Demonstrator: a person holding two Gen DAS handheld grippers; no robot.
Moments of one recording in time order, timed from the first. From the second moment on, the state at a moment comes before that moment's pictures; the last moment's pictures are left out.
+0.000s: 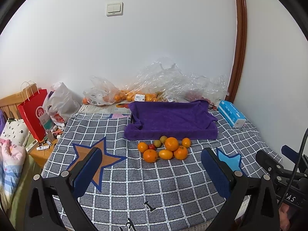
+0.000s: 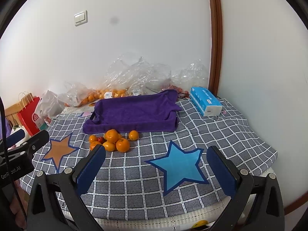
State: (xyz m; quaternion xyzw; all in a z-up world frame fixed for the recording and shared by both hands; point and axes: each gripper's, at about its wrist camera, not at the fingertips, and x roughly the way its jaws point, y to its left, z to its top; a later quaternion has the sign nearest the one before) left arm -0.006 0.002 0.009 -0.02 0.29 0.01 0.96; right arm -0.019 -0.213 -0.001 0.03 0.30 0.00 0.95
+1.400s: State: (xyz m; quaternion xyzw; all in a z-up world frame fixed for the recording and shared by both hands) left arm -0.011 0.010 0.008 -0.03 0.28 0.01 0.96; right arm -0.021 -0.209 0.000 0.03 0.30 0.00 0.95
